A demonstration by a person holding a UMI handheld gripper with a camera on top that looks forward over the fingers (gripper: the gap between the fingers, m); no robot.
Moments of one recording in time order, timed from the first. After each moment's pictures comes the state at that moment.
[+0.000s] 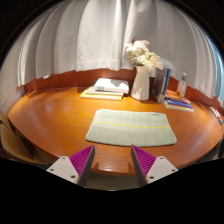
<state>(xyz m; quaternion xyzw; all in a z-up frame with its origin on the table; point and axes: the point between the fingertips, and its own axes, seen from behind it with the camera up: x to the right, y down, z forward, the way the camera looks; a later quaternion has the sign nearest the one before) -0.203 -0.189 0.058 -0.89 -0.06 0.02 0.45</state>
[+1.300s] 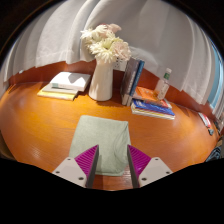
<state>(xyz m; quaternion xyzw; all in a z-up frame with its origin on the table) 0.005 -0.072 0.051 -0.91 -0.05 -0.08 0.41</state>
